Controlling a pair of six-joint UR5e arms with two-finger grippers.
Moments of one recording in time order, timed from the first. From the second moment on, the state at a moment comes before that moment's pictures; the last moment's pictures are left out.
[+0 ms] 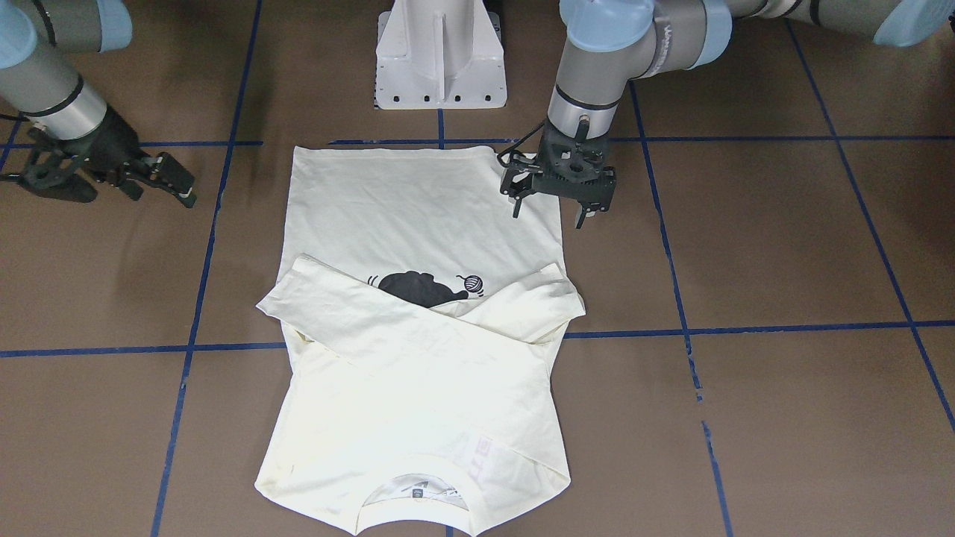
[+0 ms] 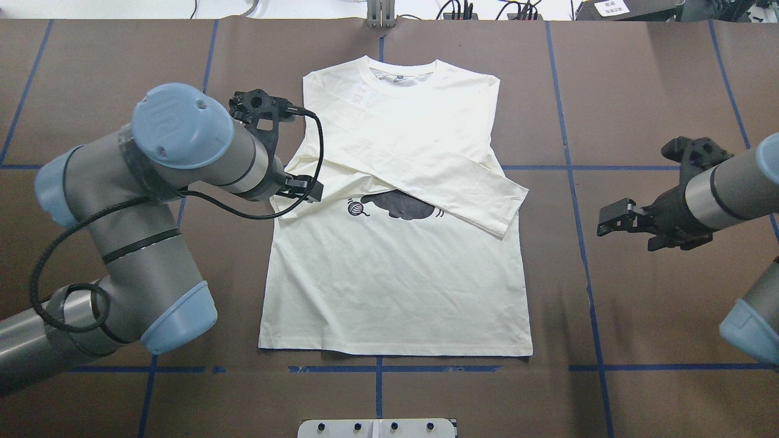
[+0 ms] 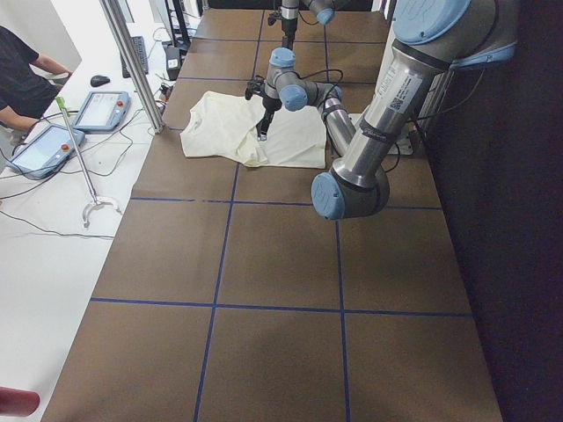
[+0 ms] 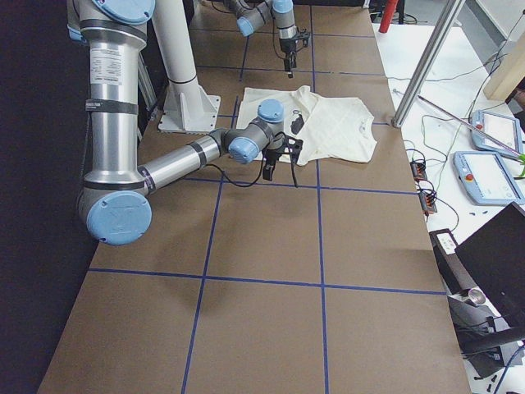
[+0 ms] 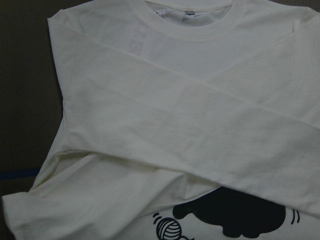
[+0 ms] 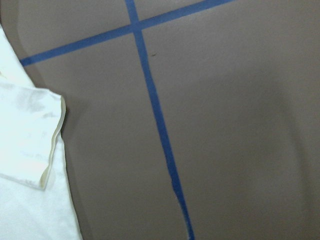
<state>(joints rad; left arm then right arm) -0.62 -2.11 -1.90 -1.59 -1.83 -0.97 0.73 -1.61 2.02 -1.21 2.07 1.34</state>
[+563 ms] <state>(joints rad) -0.62 -2.09 -1.95 -1.58 -1.84 -0.97 0.41 -1.59 2.04 -1.18 1.79 1.50</state>
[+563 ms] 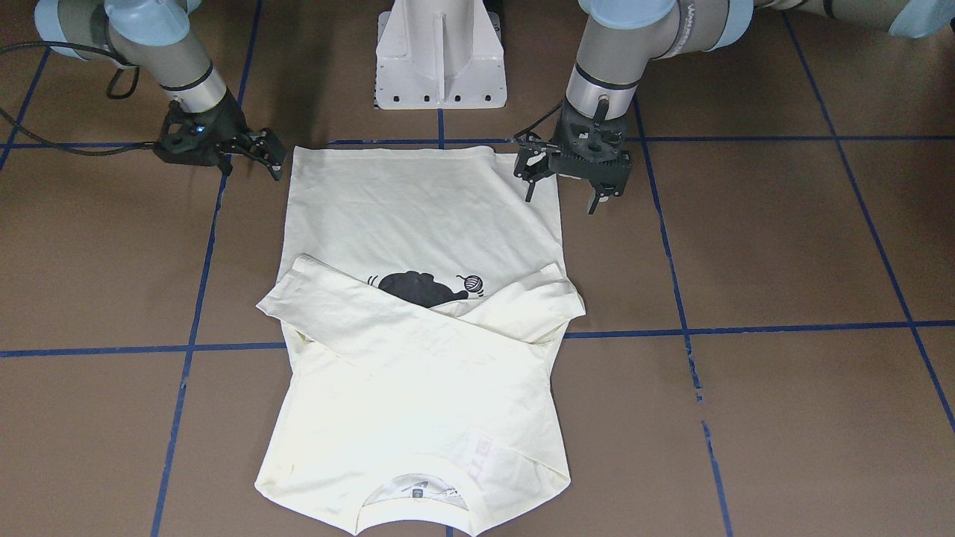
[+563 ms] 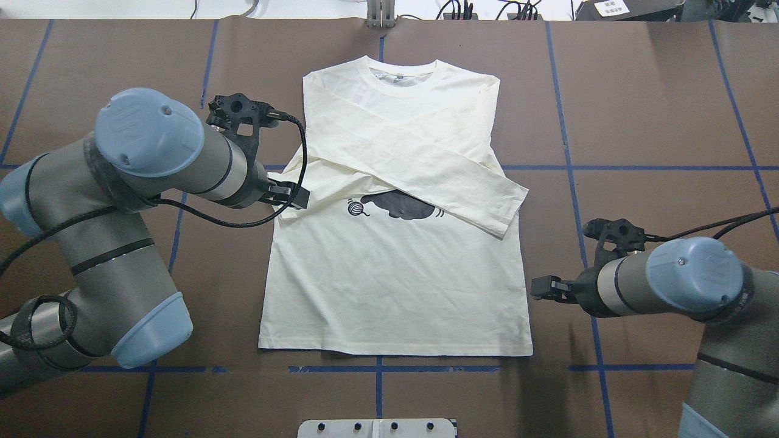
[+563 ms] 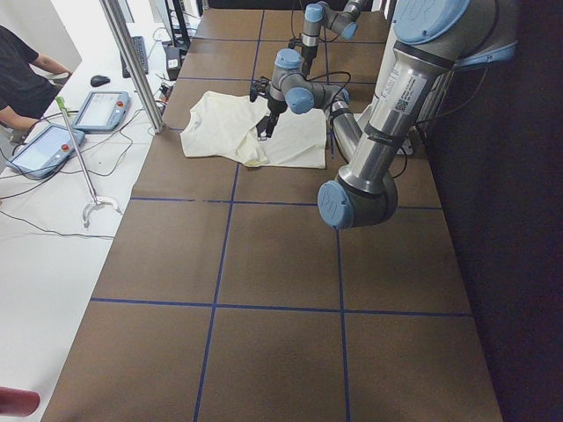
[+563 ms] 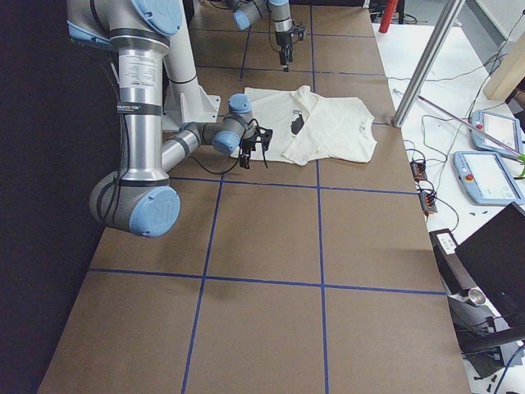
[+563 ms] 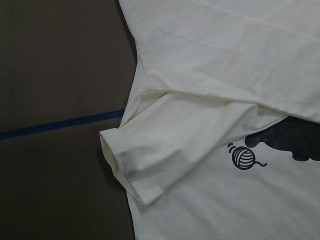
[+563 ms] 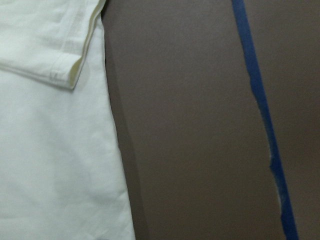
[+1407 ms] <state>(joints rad) -0.62 -2.08 -1.97 -1.58 -1.84 -0.97 0.28 -1.54 2.01 -1.18 1.76 1.50</state>
